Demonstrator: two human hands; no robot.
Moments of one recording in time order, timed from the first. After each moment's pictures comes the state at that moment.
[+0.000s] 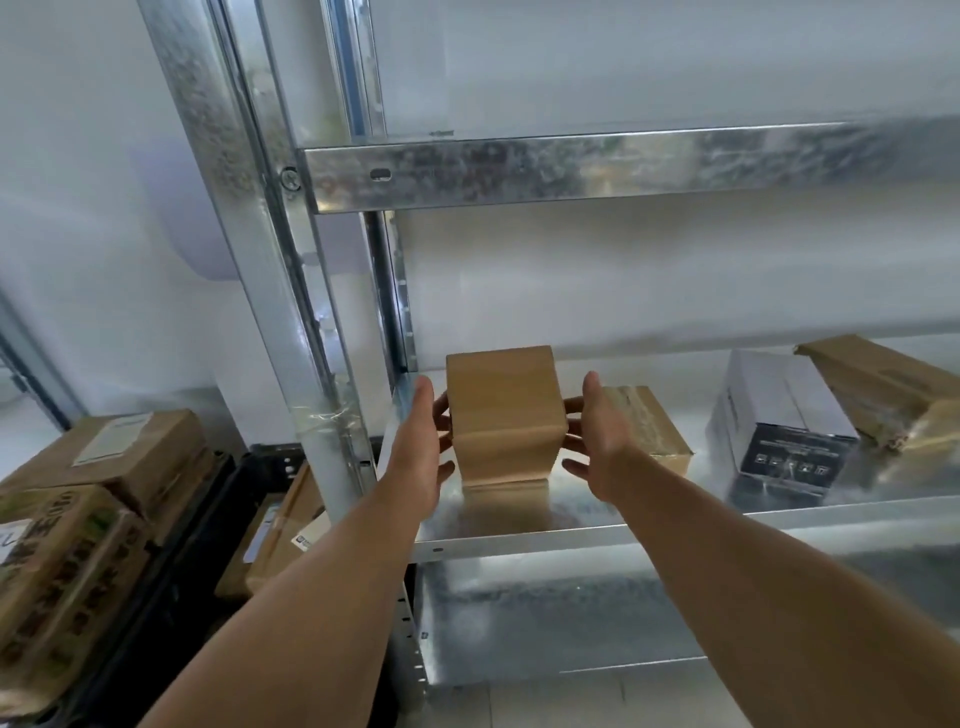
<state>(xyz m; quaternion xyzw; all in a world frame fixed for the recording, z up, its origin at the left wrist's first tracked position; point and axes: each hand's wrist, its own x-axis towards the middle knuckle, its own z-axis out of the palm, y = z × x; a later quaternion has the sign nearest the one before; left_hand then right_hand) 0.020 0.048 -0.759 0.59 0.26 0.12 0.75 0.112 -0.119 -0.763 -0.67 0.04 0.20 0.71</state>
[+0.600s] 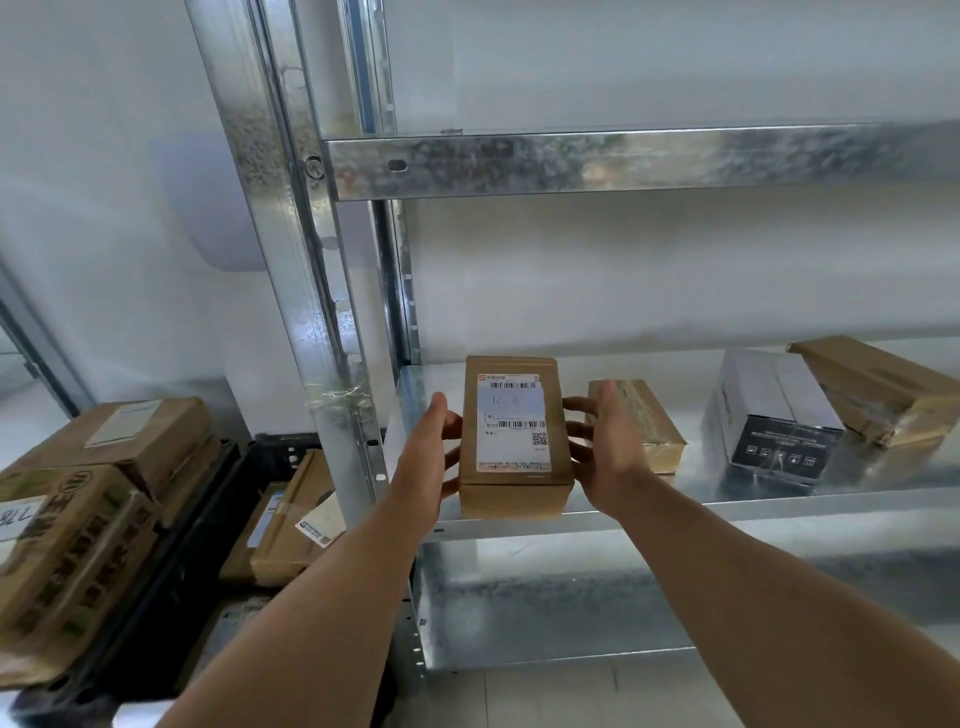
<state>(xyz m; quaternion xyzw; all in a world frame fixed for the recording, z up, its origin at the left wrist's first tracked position) -0.010 0.035 -0.773 0.62 0.23 0.09 0.75 0.084 -0.133 -0.776 -0.59 0.02 0.18 0.79</state>
